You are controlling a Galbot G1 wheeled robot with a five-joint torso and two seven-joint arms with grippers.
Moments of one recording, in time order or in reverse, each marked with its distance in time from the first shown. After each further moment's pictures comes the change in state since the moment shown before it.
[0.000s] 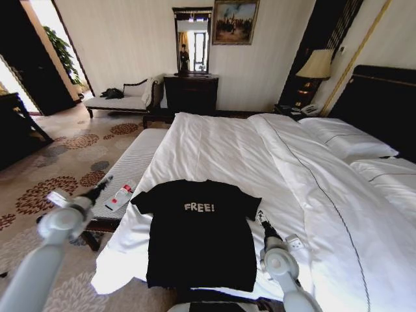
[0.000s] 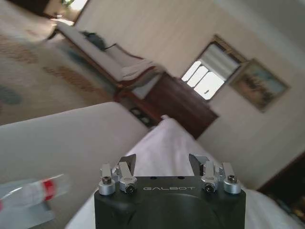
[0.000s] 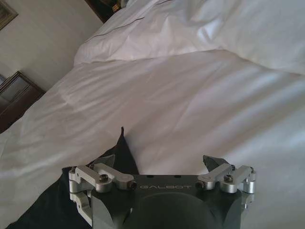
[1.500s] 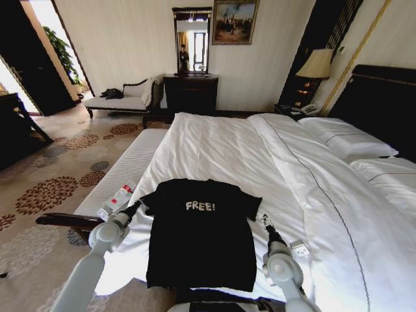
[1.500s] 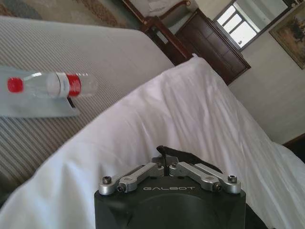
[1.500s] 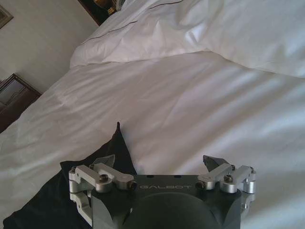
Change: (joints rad) left arm -0.033 -0.157 0.304 0.276 0.156 -0.057 0.075; right arm -0.074 0.051 0.004 0.057 -0.051 0.004 -0.006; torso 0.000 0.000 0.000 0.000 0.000
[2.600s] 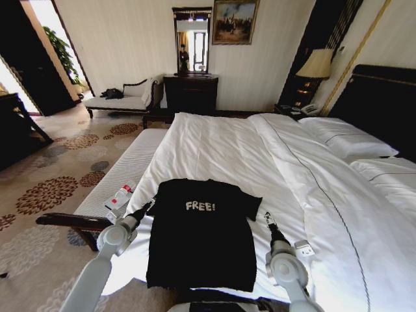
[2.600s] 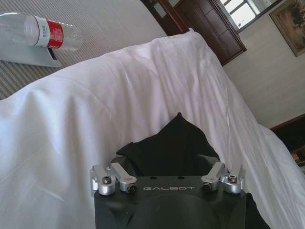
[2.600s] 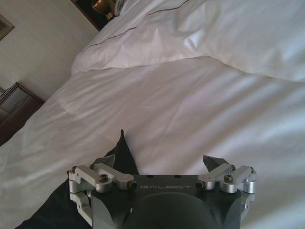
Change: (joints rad) left arm 0.016 -0.073 0.072 -0.031 -0.036 0.016 -0.026; right arm -0.011 0.013 0.029 0.030 0.028 0.000 -0.004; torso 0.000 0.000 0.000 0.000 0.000
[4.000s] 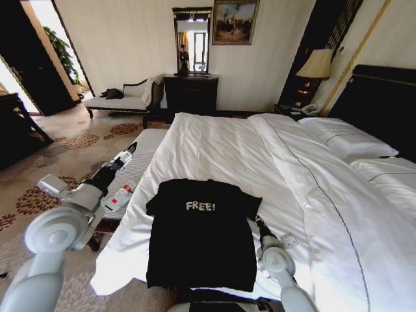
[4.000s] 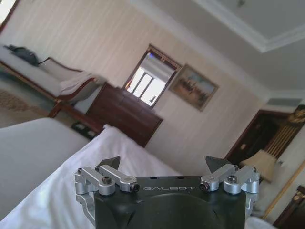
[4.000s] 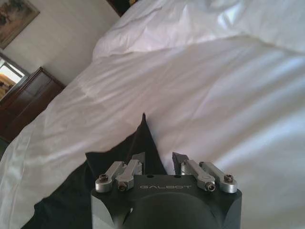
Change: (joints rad) left arm 0.000 0.125 -0.257 -0.497 0.047 0.043 -0.041; right arm 0.060 -0.044 -0.046 -0.072 0.017 -0.011 -0.083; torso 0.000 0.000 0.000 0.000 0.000
